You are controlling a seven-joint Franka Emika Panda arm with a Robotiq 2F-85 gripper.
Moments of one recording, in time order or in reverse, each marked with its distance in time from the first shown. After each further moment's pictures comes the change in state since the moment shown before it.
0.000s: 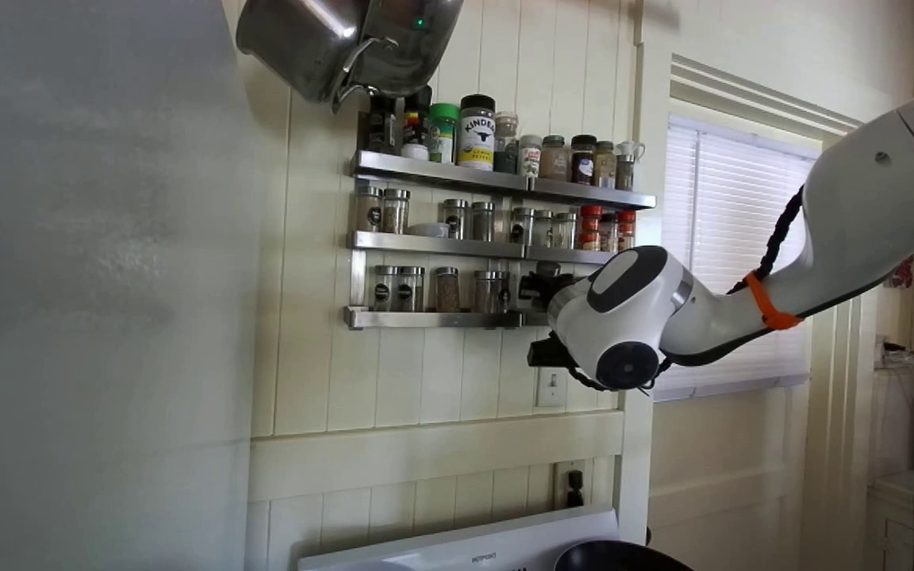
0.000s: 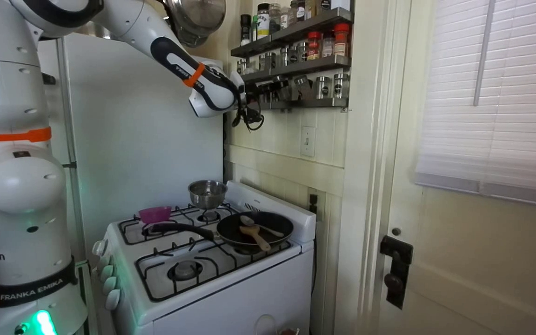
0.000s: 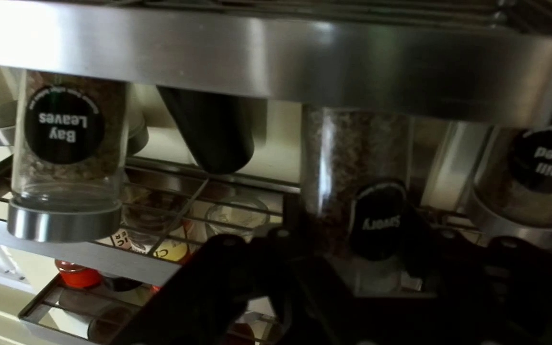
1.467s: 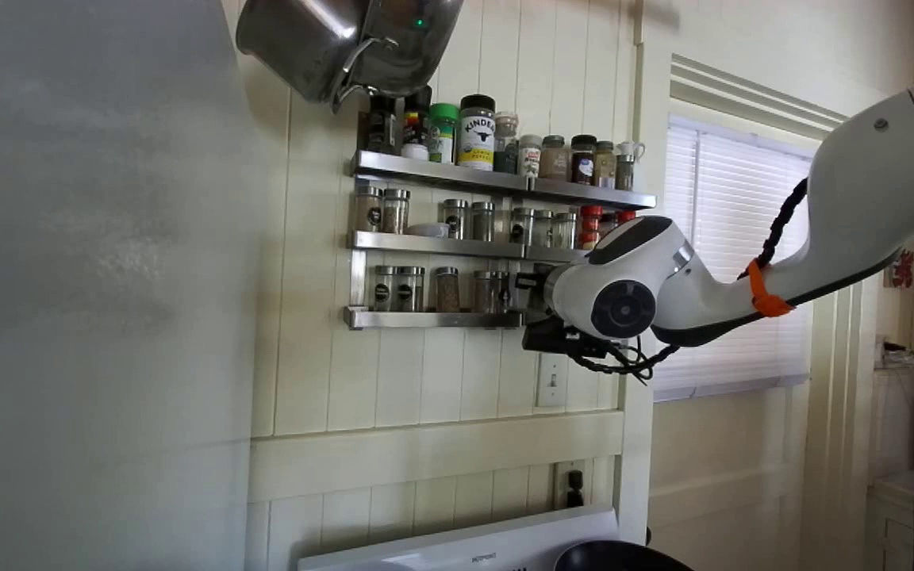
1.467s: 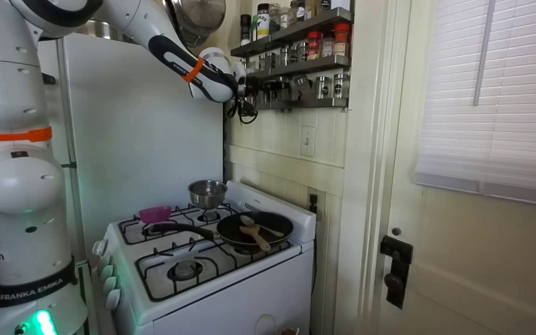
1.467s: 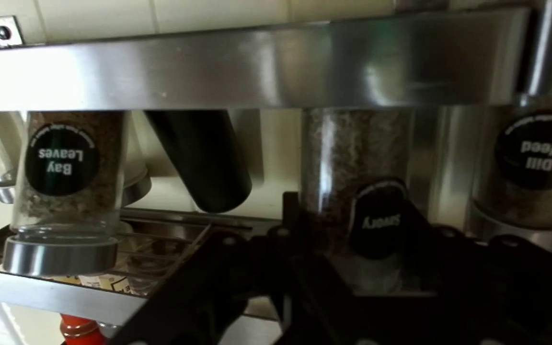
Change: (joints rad) arm -0.026 0.000 0.000 0.101 0.262 0.231 -0.149
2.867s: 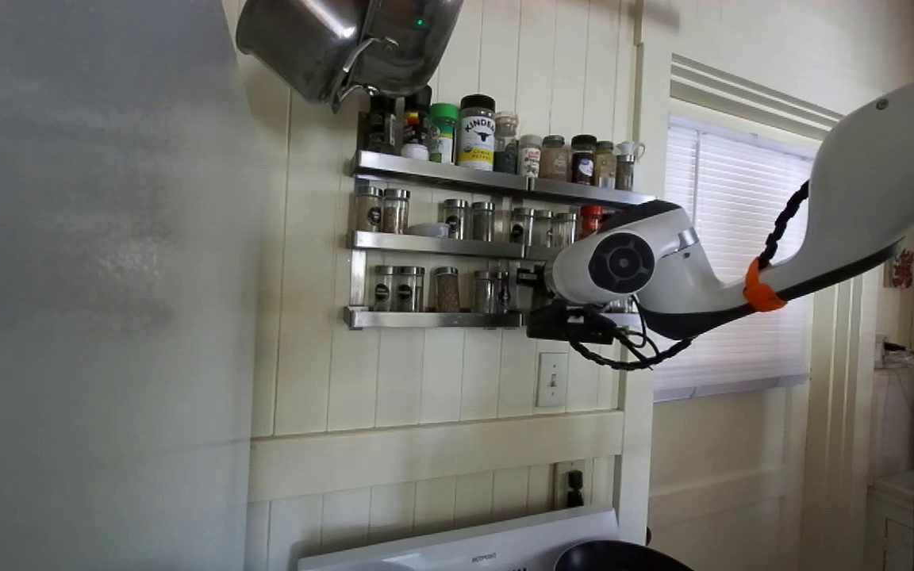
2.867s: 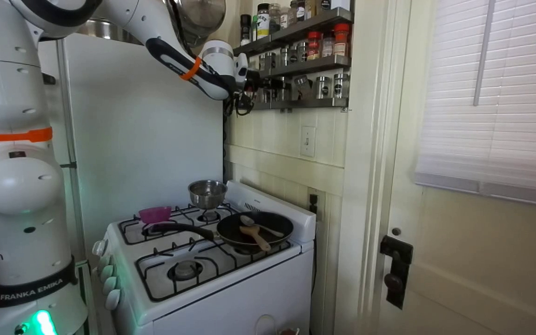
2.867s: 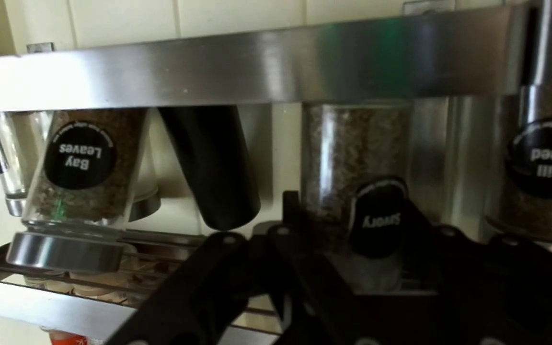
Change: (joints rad) arm -0.026 0.002 -0.007 0.055 0.299 0.126 -0.309
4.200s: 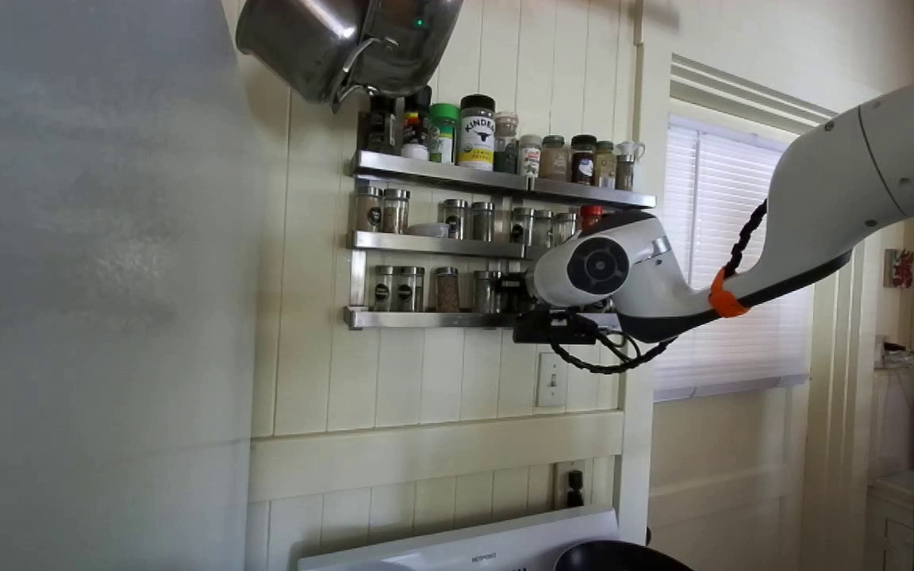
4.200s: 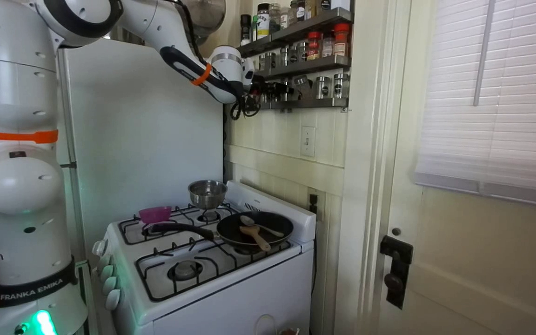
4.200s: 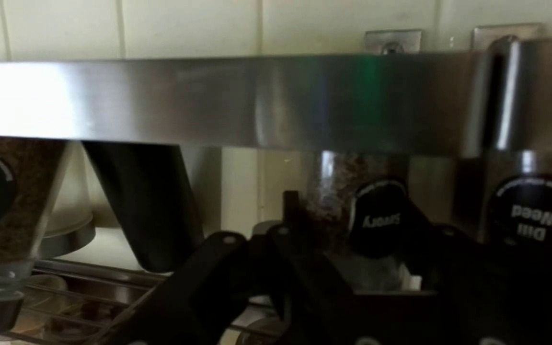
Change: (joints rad) arm 0.002 0.110 0.005 0.113 0.031 0.038 -0.094
